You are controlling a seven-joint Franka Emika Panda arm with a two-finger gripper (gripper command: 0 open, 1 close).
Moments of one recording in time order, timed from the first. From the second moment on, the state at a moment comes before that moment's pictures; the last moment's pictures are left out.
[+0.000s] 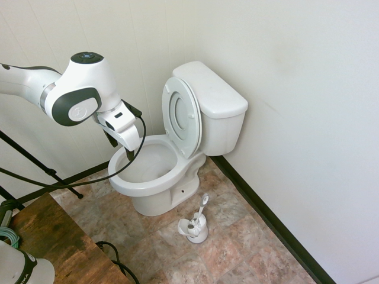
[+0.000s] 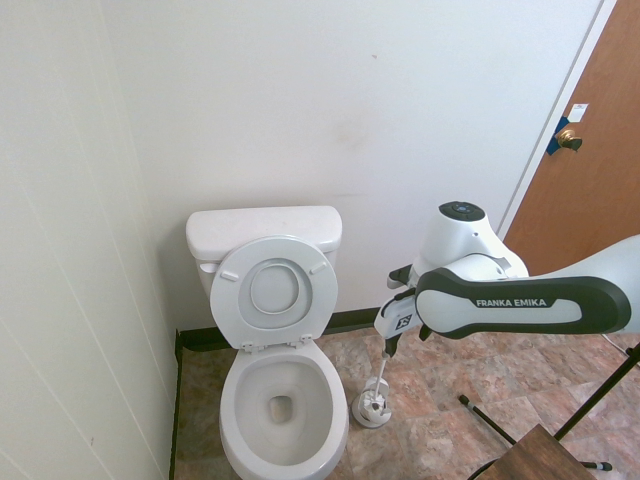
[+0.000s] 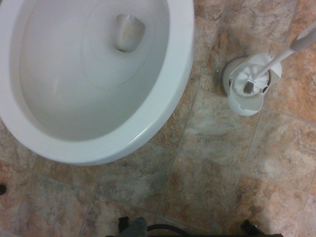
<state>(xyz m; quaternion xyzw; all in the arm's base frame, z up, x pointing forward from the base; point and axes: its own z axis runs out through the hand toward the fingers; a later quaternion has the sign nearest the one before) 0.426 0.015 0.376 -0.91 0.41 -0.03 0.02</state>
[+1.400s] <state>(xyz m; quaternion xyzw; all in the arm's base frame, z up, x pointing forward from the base) 0.591 -0.153 0.178 -0.84 0.54 0.05 0.03</state>
